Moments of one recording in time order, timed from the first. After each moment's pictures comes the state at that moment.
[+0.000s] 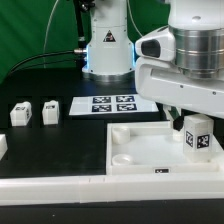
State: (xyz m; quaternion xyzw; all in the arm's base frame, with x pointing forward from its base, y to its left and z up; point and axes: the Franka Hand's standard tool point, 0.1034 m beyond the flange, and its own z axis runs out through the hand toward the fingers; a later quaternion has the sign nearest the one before) arm 0.612 0.120 0.065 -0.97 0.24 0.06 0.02
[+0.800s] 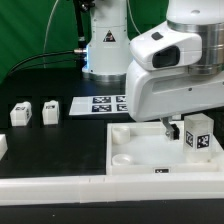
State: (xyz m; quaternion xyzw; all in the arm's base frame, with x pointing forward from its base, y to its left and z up) arm 0.616 0.115 0.071 -0.99 -0.09 0.06 0.04
